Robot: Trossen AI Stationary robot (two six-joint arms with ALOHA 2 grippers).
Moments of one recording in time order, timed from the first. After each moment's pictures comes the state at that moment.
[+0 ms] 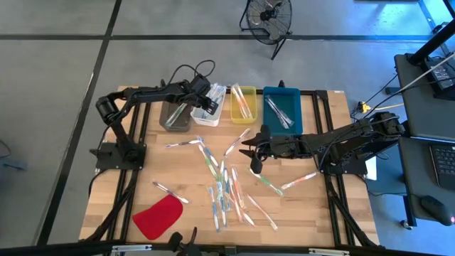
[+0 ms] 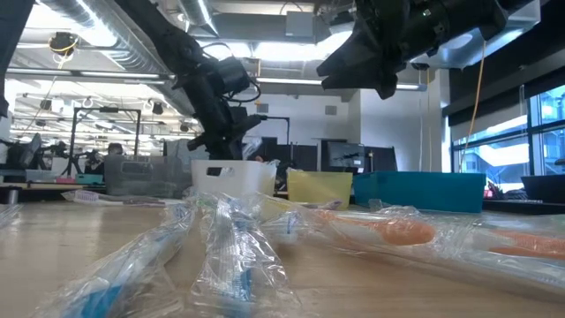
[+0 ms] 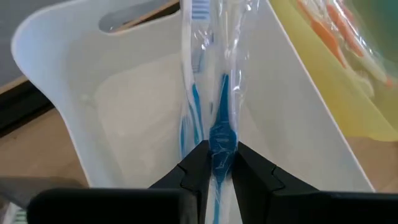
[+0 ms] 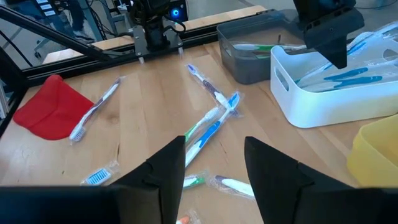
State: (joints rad) left arm 0.65 1.72 1.09 -0.32 -0.03 -0.35; right arm 0.18 1.39 0.74 0.21 0.35 0.31
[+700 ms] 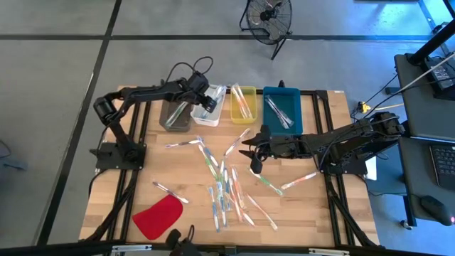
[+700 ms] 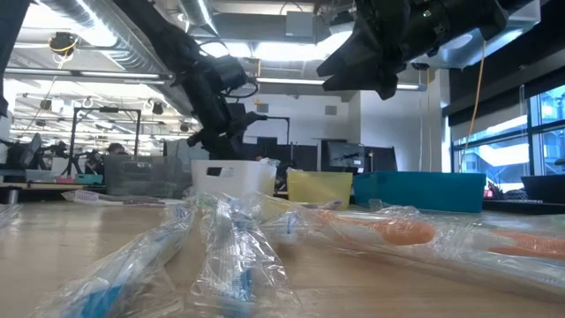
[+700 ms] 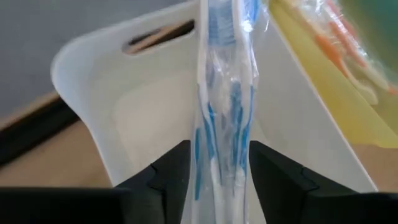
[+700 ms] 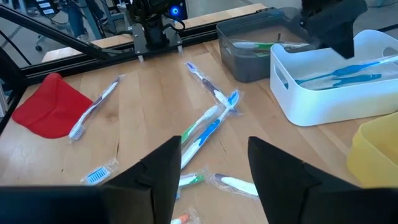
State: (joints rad) left arm 0.68 1.69 1.09 -0.32 -0.03 -0.29; right arm 0.18 1.39 0.74 0.21 0.35 0.31
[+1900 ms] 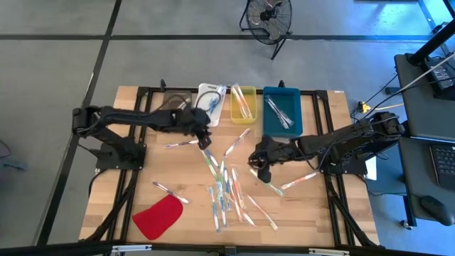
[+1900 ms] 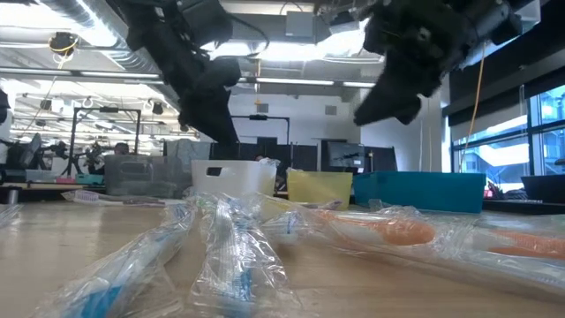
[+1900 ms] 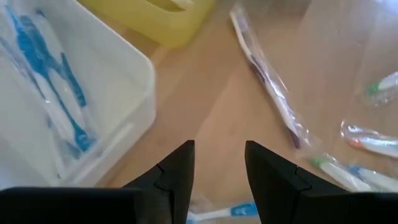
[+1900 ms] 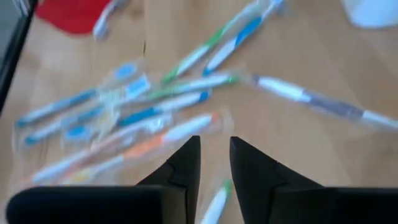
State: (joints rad) left arm 0.24 1.40 0.84 -0.31 -0.12 -0.29; right arm 0.21 1.39 0.74 -0.08 0.14 0.38
